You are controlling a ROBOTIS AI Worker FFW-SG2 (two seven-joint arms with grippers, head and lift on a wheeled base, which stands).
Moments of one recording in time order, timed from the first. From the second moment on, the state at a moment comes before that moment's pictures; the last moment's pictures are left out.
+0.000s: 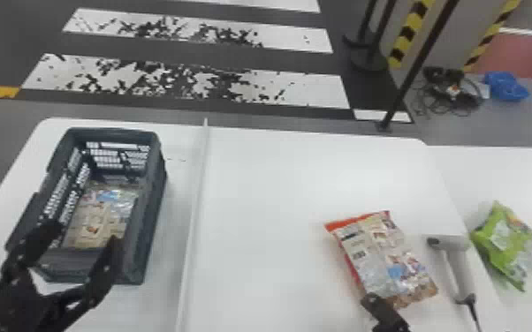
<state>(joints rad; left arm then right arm) 0.72 0.11 0.14 -1.89 0.35 -0.33 -0.52 0.78 0.00 -0.41 -1.95 -1.17 0.74 0.21</state>
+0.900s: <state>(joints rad) 0.73 0.11 0.13 -1.91 0.32 -0.34 -0.45 0.53 -0.02 -0.43 -1.95 -0.40 0.36 0.54</state>
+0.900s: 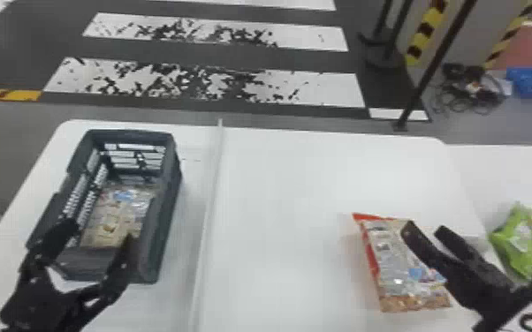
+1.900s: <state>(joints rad) 0.75 0.14 -0.09 -2.07 0.26 -0.11 -0.18 0.56 -0.04 -0.23 -1.64 -0.18 -0.14 0.32</state>
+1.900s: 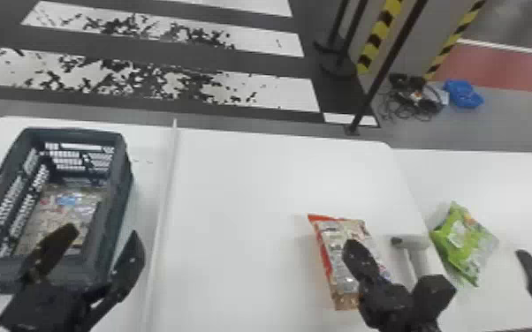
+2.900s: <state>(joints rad) 0.75 0.17 -0.13 -2.07 0.27 -0.10 -0.19 0.54 -0.07 -0.37 -1.36 -0.20 -0.45 0.29</state>
